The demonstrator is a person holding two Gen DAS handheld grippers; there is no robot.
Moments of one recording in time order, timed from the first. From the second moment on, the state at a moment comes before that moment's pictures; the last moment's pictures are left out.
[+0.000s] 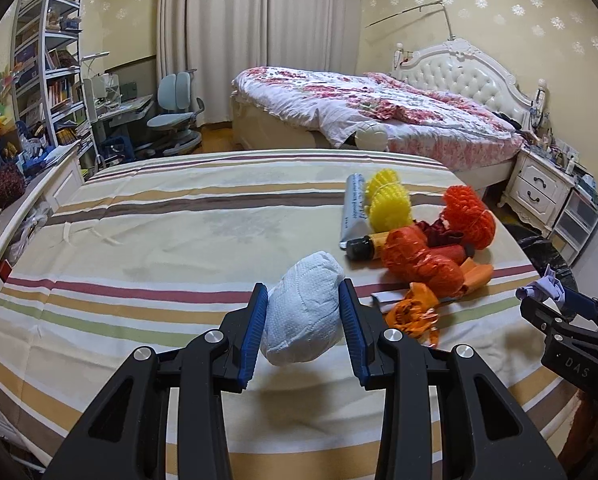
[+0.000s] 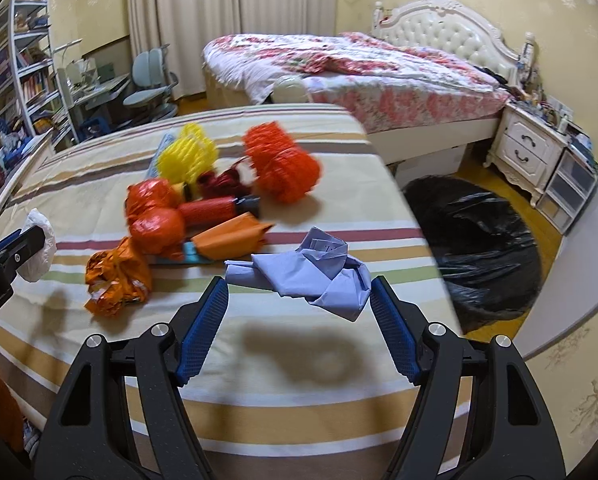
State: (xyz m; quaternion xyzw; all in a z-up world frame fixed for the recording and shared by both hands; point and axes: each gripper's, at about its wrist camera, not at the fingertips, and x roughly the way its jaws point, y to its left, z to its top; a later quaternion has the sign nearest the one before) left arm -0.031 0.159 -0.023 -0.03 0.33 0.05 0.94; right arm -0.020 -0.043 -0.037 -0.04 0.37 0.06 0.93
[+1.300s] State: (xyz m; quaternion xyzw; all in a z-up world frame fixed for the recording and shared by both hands) left arm 0.129 -0.103 -0.033 0.07 0.33 -0.12 0.94; right arm 0.104 -0.257 -0.059 0.01 0.36 -0.10 0.93
